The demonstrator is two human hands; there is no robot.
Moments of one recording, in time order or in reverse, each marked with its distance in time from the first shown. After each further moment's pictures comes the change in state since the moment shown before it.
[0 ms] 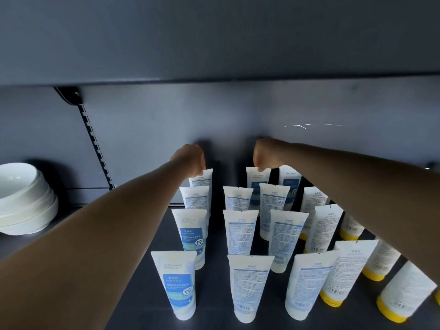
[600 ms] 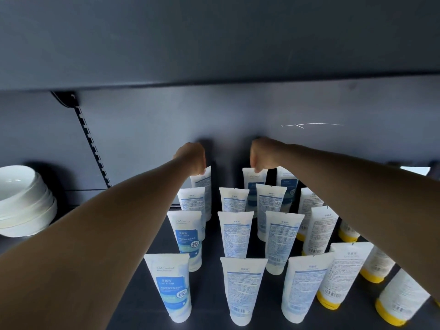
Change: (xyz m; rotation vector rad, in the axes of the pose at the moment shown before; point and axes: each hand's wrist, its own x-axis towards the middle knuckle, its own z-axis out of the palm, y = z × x) left_hand 0.005 0.014 -0.001 0.081 -0.009 -0.016; right_hand 0.004 0.000 0.002 -0.042 0.011 -0.022
